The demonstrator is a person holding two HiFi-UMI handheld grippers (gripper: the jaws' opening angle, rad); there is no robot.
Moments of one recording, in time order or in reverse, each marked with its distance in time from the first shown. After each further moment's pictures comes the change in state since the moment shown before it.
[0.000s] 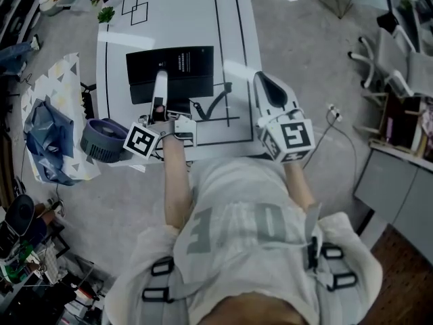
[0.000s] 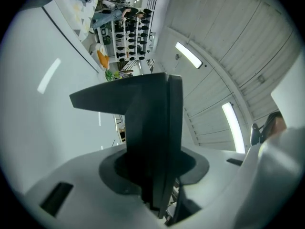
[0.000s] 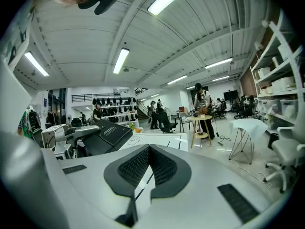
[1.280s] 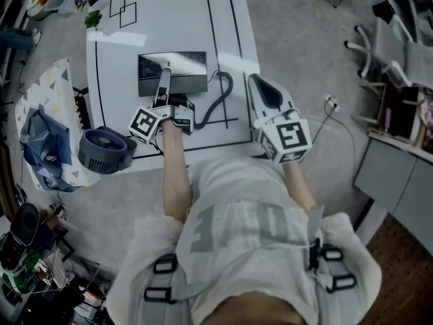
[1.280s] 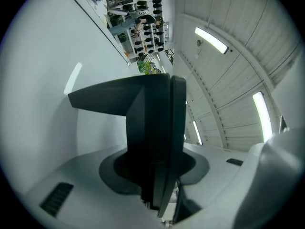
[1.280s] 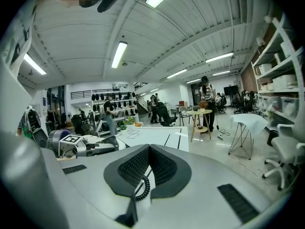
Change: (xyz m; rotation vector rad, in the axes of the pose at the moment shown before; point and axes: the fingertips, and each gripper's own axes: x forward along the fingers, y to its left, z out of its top) left arm 0.013 0.122 -0.016 -0.039 0.101 0.277; right arm 0.014 -0.004 -0.019 0.011 0.071 0.003
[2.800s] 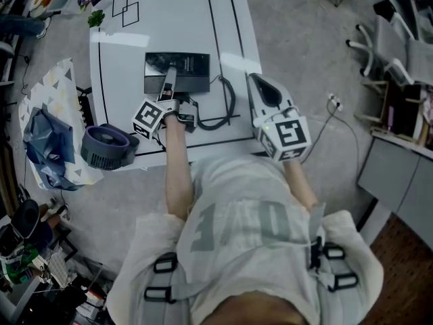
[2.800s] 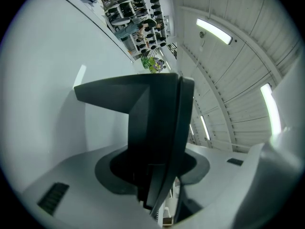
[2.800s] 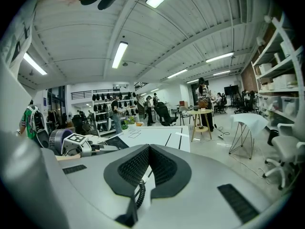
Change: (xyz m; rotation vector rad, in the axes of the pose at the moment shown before) left arm -0.003 0.023 -0.010 0.048 0.051 0.117; right arm -0.007 0.006 -0.009 0.008 0.001 -0.008
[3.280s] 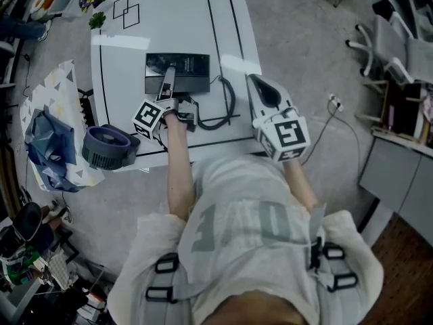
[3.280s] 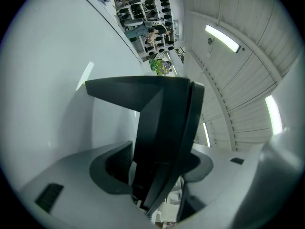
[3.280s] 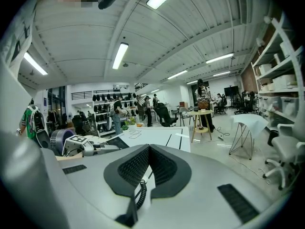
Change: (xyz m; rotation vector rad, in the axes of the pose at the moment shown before) left arm -0.002 0.008 0.003 -0.097 -0.035 0.016; right arm -0.004 0.004 0.000 -0.001 -0.002 -0.004
